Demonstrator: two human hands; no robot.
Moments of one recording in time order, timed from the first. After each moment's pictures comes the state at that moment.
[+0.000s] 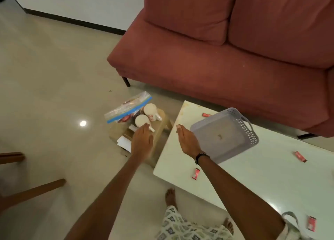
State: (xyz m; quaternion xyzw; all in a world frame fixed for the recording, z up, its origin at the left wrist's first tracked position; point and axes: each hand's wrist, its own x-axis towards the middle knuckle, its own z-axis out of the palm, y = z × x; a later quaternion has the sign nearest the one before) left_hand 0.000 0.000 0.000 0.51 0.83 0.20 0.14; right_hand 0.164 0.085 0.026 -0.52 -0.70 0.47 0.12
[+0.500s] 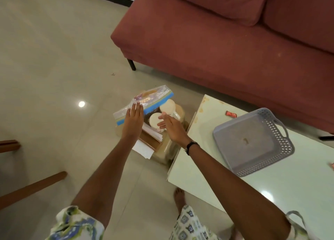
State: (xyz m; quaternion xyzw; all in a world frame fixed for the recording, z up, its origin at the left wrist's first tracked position) left_hand -0.176 0.060 -0.087 0.58 0.80 -0.15 0.04; right_hand -0.012 0.120 -0.034 -0.48 -0.58 0.65 0.09
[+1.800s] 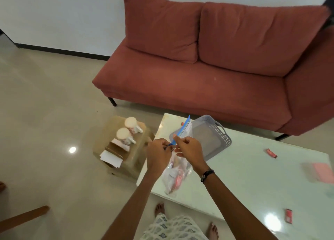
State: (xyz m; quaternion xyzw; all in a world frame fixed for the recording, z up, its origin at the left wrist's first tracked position) left_hand 0.184 0.009 0.117 0.44 0.81 0.32 0.24; right_hand 0.287 0.060 0.107 -0.59 -0.51 0.58 0.24
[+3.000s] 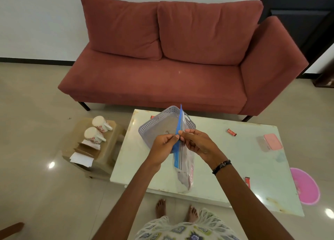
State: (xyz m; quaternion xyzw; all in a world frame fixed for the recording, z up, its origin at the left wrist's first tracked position) left_hand 0.349 -0.006 0.153 0.41 0.59 0.43 0.54; right_hand 0.482 0.044 0.144 -0.52 -0.27 0.75 0.31
